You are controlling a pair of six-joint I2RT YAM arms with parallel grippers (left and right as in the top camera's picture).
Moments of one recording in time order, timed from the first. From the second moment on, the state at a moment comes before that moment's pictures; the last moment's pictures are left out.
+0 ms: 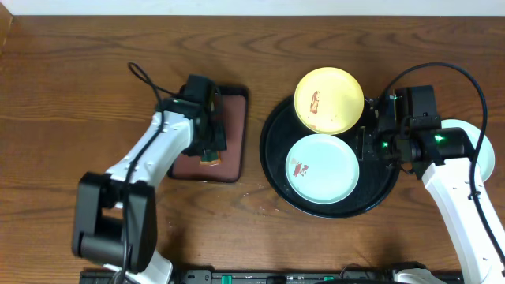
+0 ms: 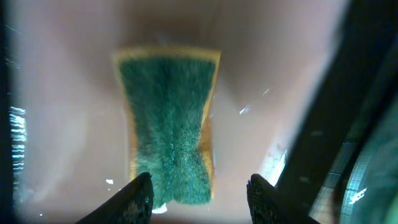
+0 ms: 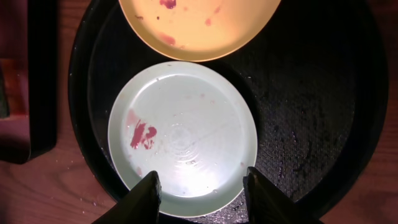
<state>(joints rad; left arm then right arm) -0.25 1.76 1.14 -0.80 0.09 -0.40 0.12 1.32 1.08 -0.92 -0.21 0.19</state>
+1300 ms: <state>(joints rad) -0.26 1.90 1.18 -0.74 -0.04 -0.42 0.12 1.32 1.08 -0.92 -0.21 0.19</state>
